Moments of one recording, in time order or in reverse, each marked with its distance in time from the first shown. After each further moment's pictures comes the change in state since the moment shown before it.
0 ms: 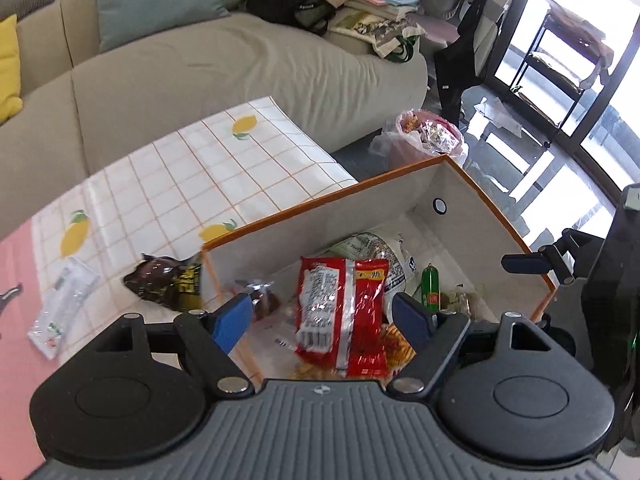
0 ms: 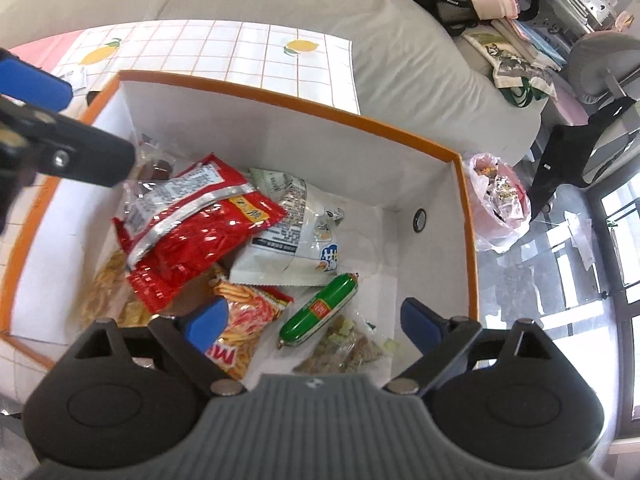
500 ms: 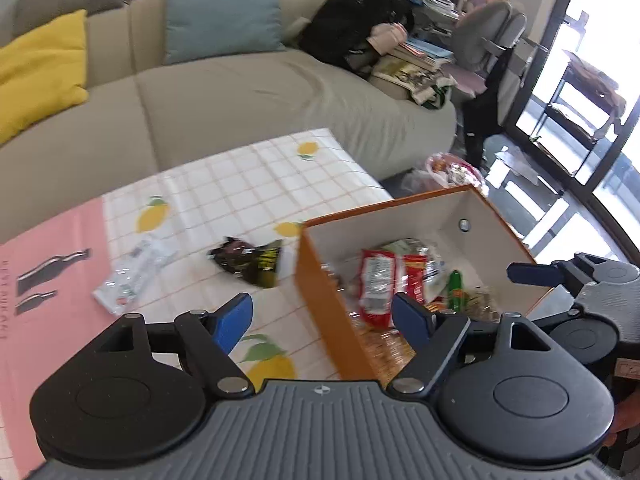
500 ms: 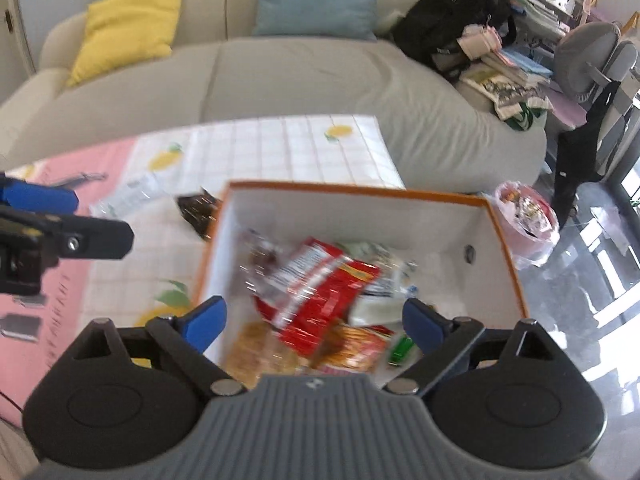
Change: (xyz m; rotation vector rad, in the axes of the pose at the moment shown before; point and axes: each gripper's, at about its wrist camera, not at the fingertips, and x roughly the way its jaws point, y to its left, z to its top) left arm -0.084 0.055 -0.057 -0.100 -0.130 0.063; right arm -0.084 0.060 -0.005 0.199 -0.249 0.135
